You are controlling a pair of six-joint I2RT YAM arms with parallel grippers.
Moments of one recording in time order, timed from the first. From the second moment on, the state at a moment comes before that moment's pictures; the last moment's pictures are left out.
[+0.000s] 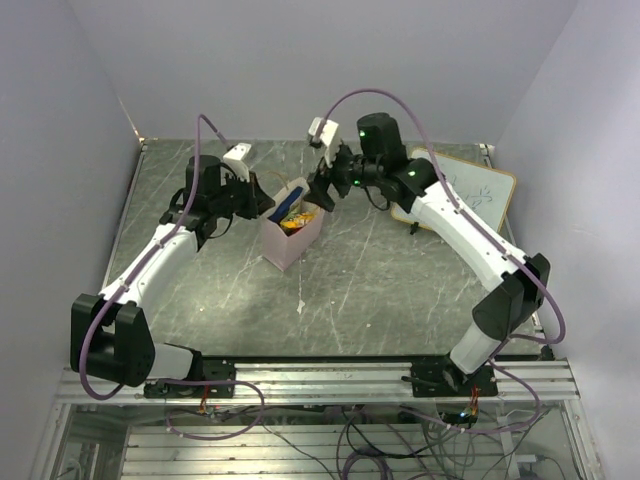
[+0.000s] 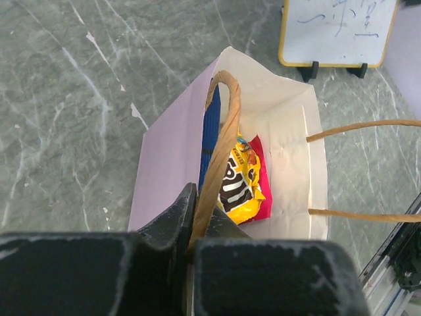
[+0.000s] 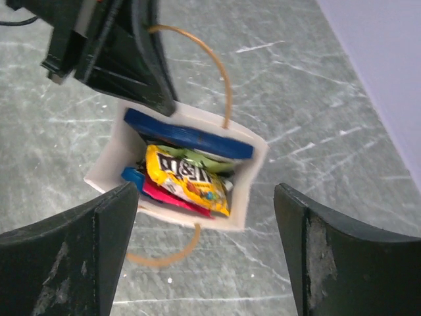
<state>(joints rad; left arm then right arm) -0.26 1.34 1.02 -0.12 0.50 -0.19 0.65 1.69 1.72 -0.52 -0.46 -0.40</state>
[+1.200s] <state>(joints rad) -0.19 1.73 1.35 -0.08 0.62 -0.55 0.23 1.42 1.43 -0.34 -0.45 -0.17</state>
